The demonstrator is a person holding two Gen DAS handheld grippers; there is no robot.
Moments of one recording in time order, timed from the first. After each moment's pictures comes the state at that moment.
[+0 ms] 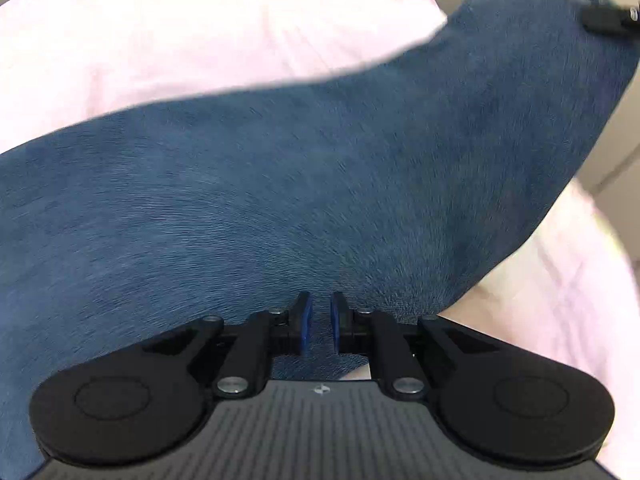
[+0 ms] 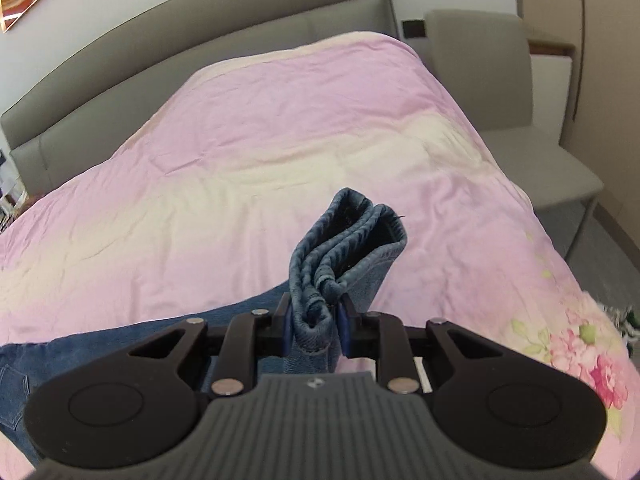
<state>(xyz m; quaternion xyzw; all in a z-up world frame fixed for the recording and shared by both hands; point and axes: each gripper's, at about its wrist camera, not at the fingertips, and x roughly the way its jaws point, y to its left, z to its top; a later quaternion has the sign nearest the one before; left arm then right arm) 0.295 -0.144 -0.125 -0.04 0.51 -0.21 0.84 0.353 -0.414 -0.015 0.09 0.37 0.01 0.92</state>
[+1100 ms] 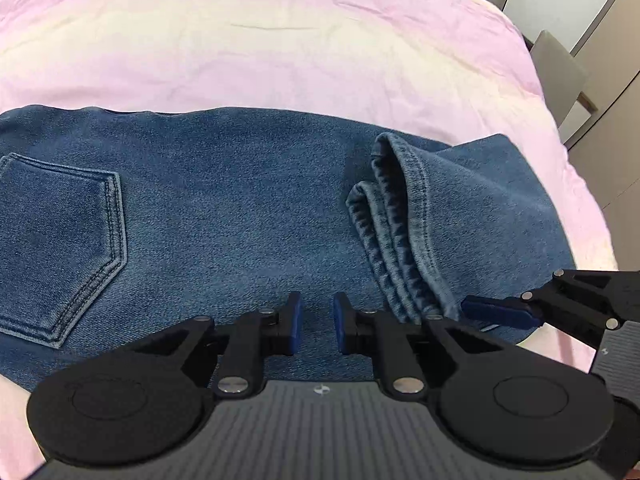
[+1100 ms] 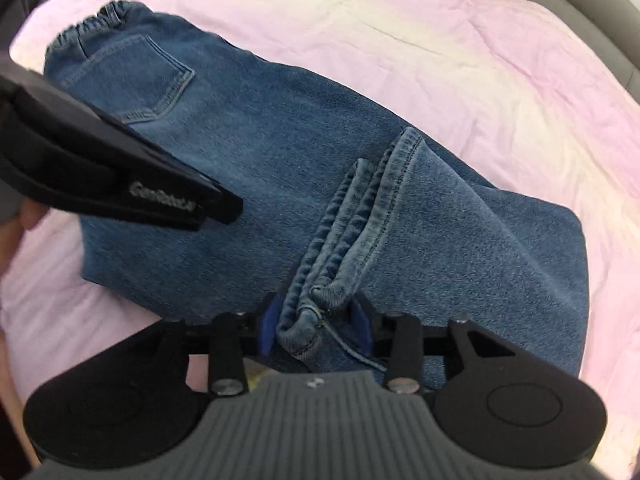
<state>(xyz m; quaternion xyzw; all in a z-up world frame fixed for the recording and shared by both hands) 0.238 0.106 -0.107 -0.13 0.50 -0.11 0.85 0.309 -0.083 -0.140 -0.21 0.47 0.25 0.82</state>
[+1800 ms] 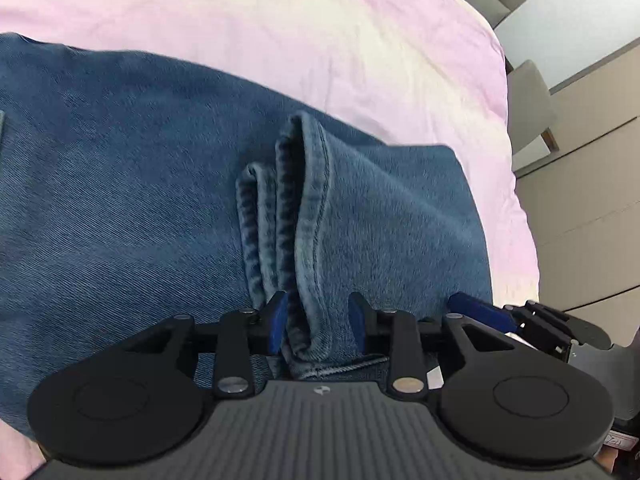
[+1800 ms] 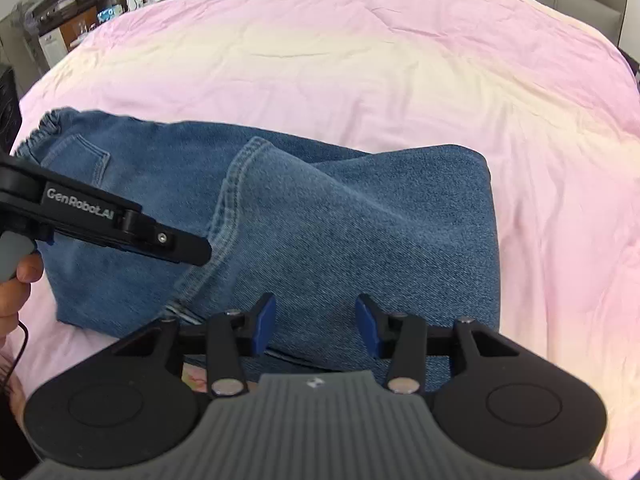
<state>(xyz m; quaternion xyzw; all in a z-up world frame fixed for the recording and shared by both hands) 0.277 0.058 -0.124 -0.26 0.53 -0.16 0.79 0.328 -0.201 -0.124 -0.09 0.47 0.20 0.86</state>
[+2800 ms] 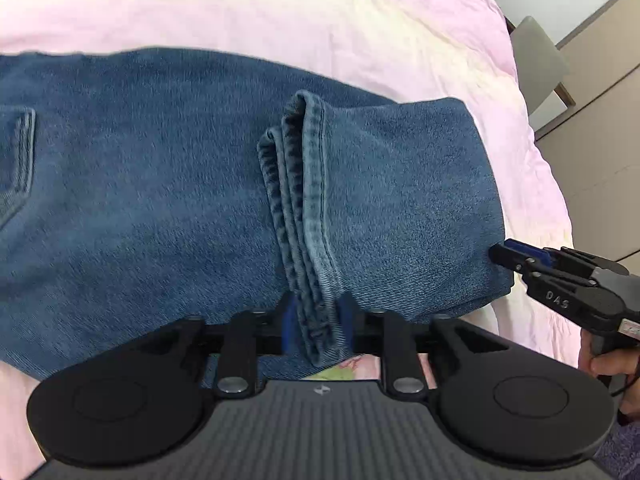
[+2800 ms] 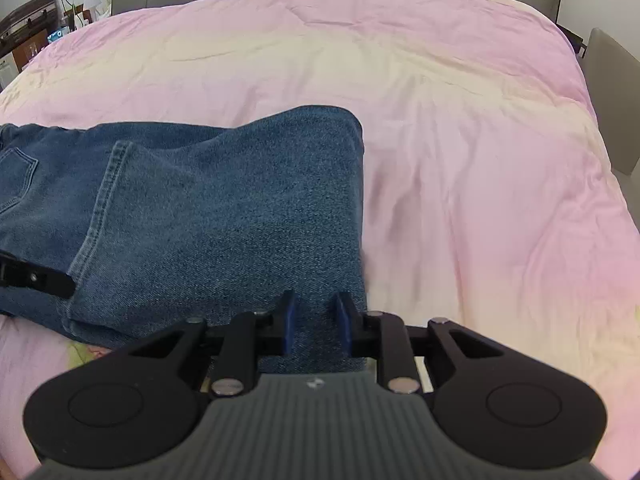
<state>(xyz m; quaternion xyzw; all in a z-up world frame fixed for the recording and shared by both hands) 0.250 0.053 -0.114 -0.17 0.54 -0.15 0.81 0.335 -0.270 -0.150 -0.08 0.46 0.13 0.88</state>
